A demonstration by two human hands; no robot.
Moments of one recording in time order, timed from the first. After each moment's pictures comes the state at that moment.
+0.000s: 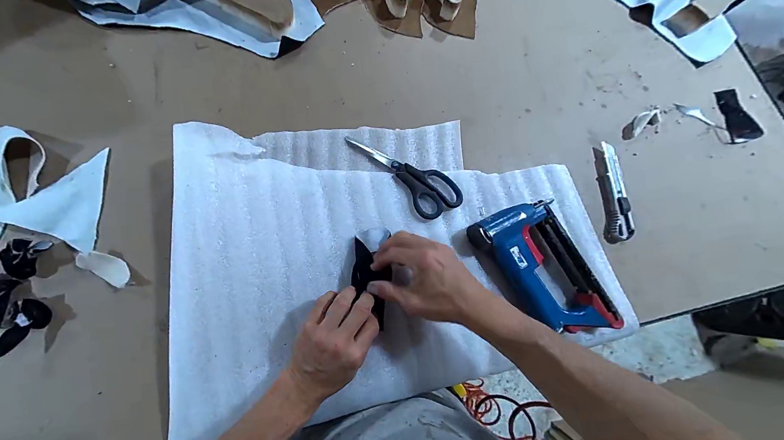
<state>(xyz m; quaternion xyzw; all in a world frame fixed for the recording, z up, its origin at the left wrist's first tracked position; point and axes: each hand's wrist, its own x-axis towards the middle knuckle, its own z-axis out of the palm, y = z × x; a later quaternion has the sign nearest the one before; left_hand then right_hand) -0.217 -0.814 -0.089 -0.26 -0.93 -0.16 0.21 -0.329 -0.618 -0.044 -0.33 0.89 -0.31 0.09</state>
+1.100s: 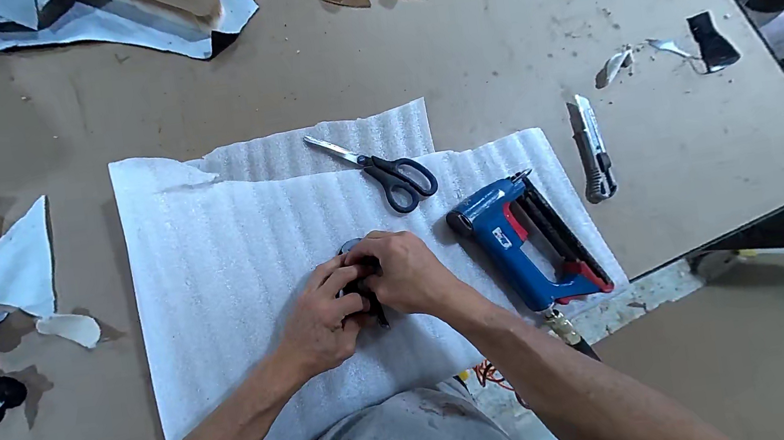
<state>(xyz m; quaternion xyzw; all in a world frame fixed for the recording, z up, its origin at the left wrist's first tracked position) -0.279 -0.824 -0.087 -0.28 -0.86 -0.43 0.00 -0.342 -0.637 -0.035 -0.18 0.91 -0.31 0.22</state>
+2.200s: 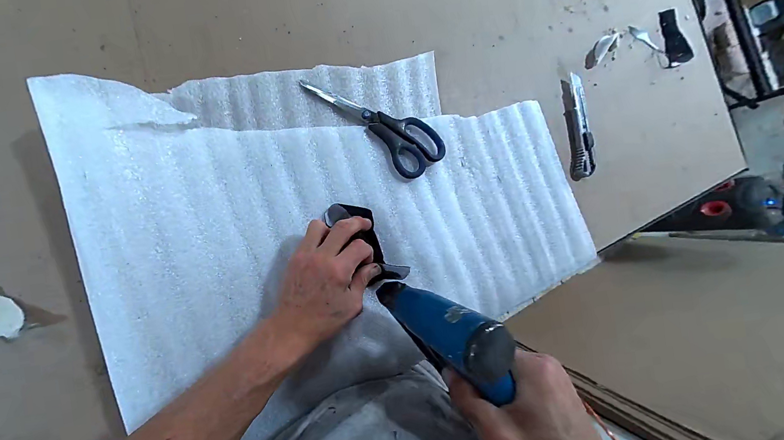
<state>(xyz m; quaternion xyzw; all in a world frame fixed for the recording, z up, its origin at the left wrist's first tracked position) -0.289 -0.821 -0.082 -0.25 -0.89 -0.38 0.01 -0.175 -0.617 0.049 0.06 0.96 -0.24 0.15</state>
